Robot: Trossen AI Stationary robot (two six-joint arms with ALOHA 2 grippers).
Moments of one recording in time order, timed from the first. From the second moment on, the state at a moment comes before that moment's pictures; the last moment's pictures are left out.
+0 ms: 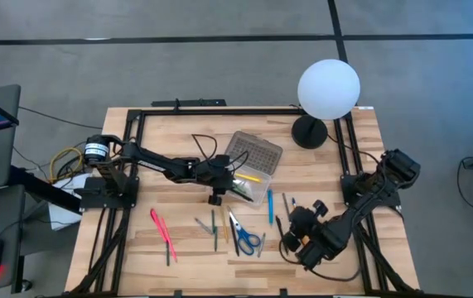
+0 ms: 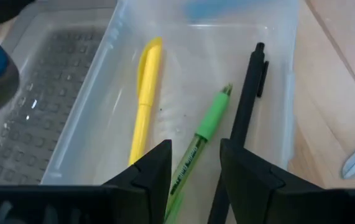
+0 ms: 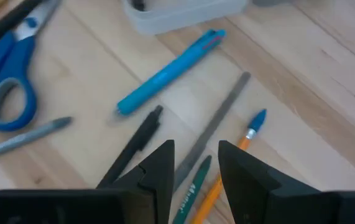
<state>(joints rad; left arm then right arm) 0.04 1.75 0.83 0.18 -0.04 0.34 0.77 1.72 1.08 -0.99 0.61 1.51</state>
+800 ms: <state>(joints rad) -0.04 1.69 0.83 0.18 -0.10 0.33 0.62 1.72 0.95 -0.92 0.44 1.62</state>
